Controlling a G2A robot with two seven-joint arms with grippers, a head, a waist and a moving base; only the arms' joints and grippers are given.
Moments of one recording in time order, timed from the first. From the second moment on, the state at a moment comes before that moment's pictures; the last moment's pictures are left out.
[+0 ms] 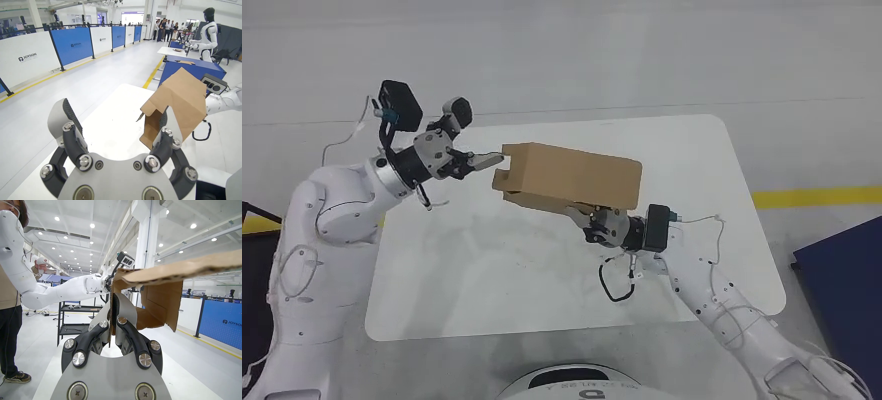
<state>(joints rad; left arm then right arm) 1.22 -1.00 -1.47 -1.79 0.62 -0.75 -0.44 -1.20 -1.17 0.88 -1.41 -1.44 -0.73 -1.03</state>
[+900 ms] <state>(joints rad) 1.17 -1.01 -1.31 -1.85 0.74 -0.72 -0.52 -1.20 -1.17 0.88 -1.41 -1.44 -0.73 -1.03</state>
